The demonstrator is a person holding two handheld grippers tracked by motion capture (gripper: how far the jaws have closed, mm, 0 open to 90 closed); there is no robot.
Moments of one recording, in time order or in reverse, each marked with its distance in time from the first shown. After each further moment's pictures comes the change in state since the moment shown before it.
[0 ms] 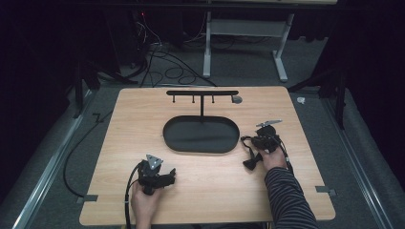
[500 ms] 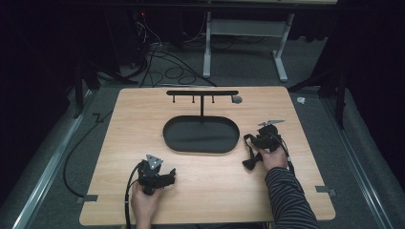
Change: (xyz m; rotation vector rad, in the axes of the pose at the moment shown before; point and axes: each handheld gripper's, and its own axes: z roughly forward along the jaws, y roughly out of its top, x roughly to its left) left arm 0.000 0.000 0.000 0.000 0.000 0.000; right arm -0.004 0.000 -0.001 -0.018 0.010 0.040
